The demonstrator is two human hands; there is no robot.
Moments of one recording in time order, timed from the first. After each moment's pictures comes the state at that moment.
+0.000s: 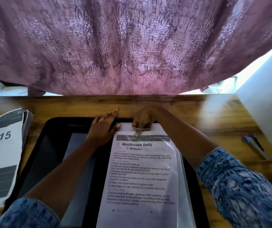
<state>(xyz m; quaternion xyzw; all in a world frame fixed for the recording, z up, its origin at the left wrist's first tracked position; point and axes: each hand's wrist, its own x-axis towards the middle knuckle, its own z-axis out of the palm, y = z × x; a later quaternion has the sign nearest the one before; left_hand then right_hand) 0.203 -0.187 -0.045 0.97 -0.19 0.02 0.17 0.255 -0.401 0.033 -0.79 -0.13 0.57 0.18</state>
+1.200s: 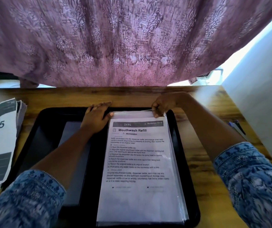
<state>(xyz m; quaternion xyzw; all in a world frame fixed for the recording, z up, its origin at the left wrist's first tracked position) 0.205 -0.187 -0.048 0.97 -0.18 0.03 0.18 0.224 -0.514 0.053 -0.87 -0.14 0.42 0.23</state>
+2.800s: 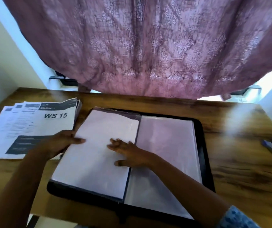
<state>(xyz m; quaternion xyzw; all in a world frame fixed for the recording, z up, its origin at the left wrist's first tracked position) 0.032 -0.012 0.060 0.77 0.17 -0.19 0.58 0.052 -0.295 0.004 -0.85 -0.42 0.22 0.23</state>
